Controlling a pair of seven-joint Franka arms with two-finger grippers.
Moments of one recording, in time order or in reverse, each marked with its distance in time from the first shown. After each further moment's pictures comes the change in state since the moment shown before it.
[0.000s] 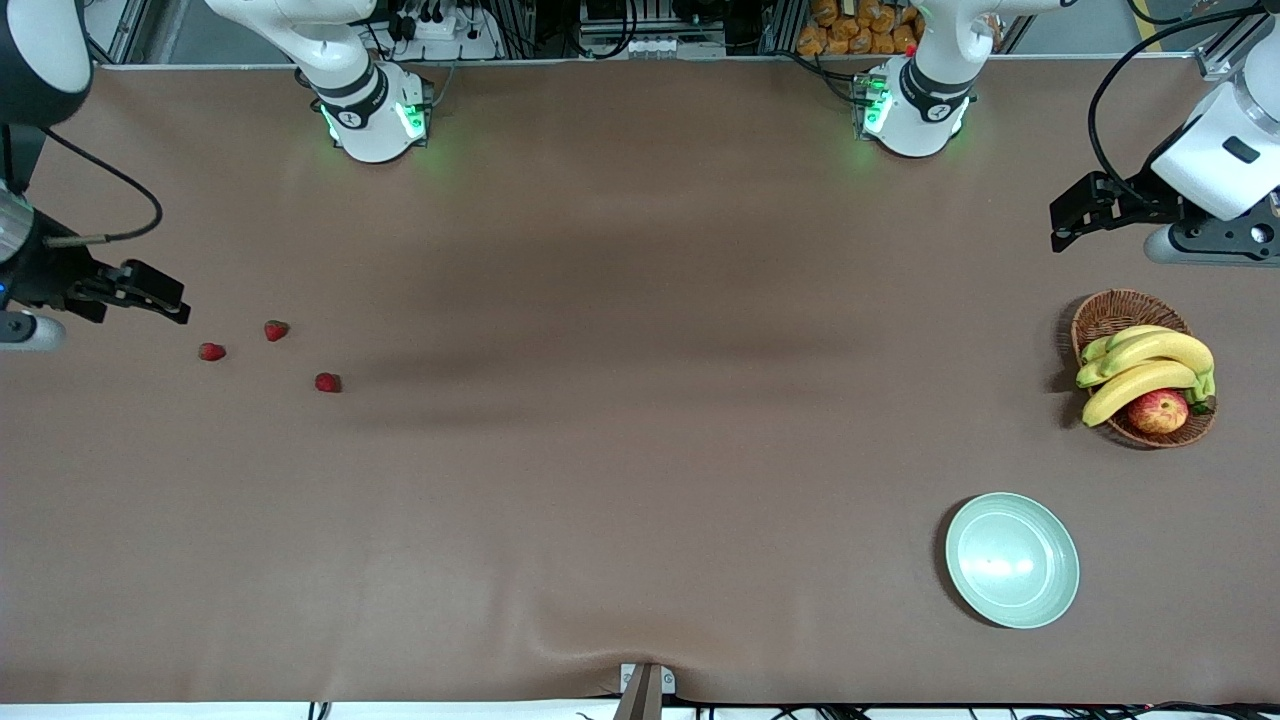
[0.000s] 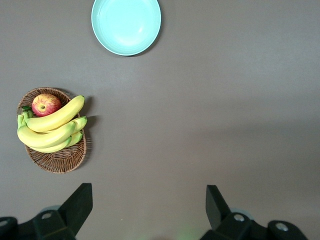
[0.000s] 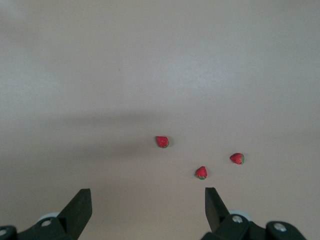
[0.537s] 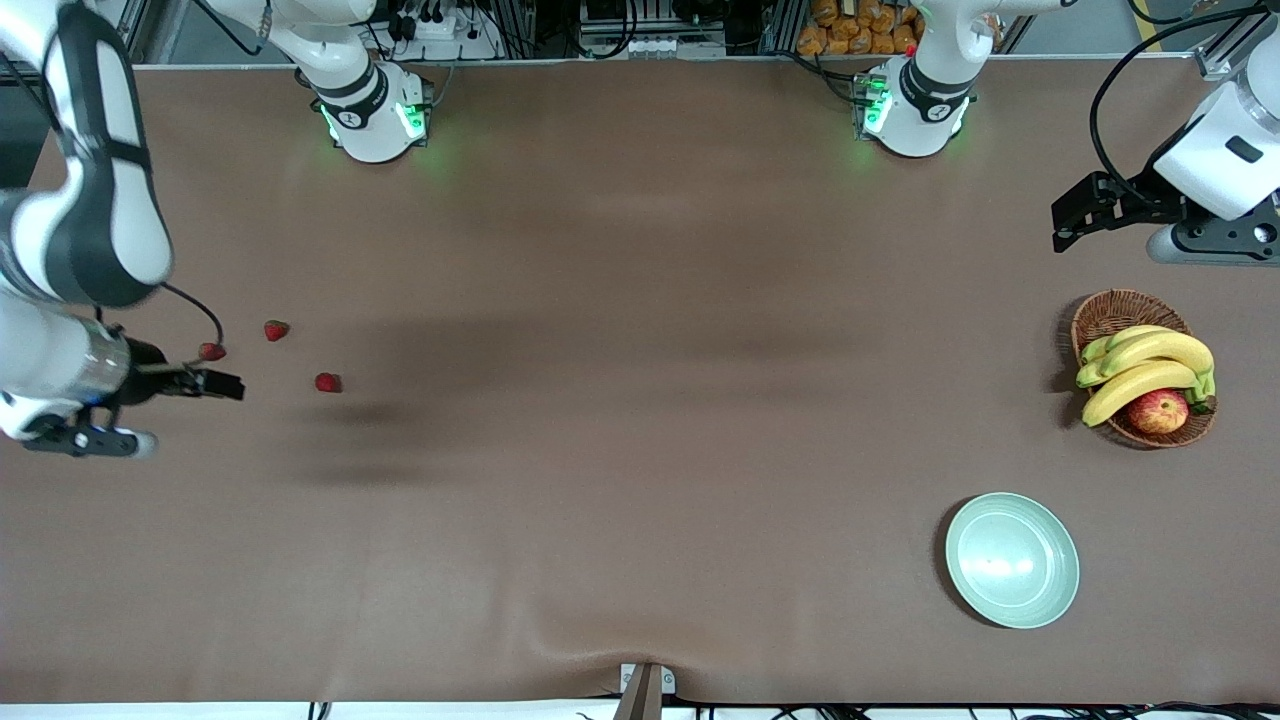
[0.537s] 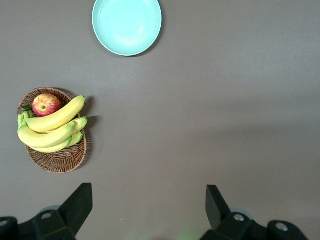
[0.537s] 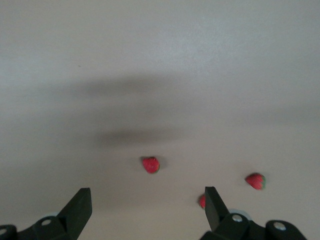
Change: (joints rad) left arm 0.001 0.000 0.002 0.001 0.000 0.000 0.000; right arm -0.054 0.275 -0.001 -0.067 0.004 0.232 0.001
